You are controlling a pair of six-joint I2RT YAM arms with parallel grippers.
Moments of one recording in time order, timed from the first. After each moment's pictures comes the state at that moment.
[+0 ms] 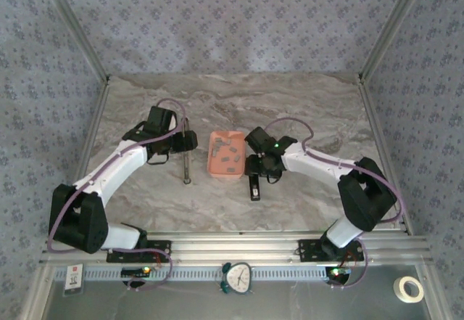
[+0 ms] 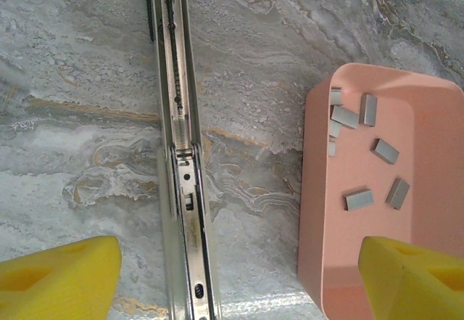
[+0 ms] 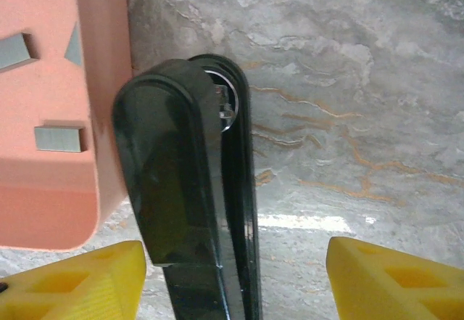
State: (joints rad) left arm -0.35 1.36 0.98 -0.58 0.08 -0.46; right arm 0.73 1.59 1.04 -0.70 0.04 0.77
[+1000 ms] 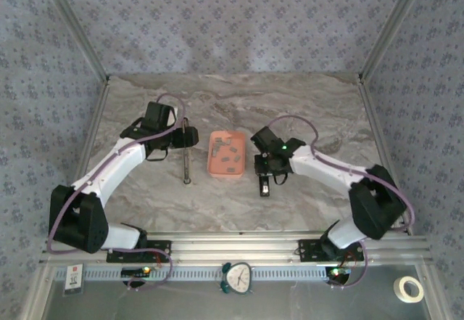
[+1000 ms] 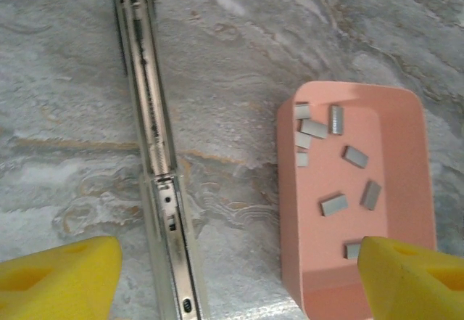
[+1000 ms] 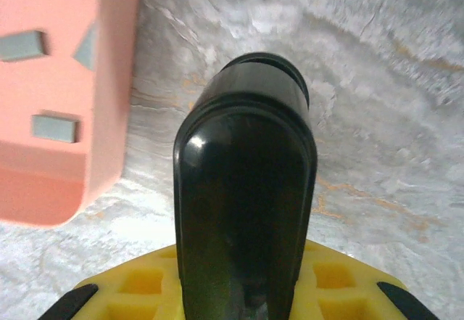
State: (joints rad) left arm -0.34 1.36 1.03 -0.57 0.16 -0.38; right arm 0.71 1.46 0.98 -0.67 0.09 0.59
